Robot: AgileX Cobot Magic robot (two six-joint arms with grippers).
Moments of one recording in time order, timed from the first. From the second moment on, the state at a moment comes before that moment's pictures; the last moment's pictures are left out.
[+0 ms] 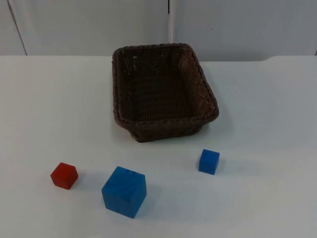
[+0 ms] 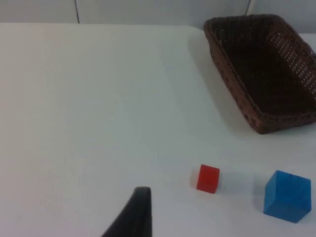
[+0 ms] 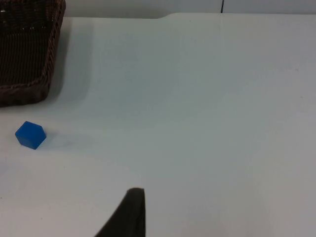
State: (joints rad) right arm 0.04 0.00 -0.52 0.01 1.09 -0.03; left arm 0.04 0.26 -0.59 -0.21 0.96 0.09
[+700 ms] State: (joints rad) right arm 0.04 0.00 -0.52 0.01 1.09 -0.03; left arm 0.04 0.70 -0.72 -0.29 0.82 0.10
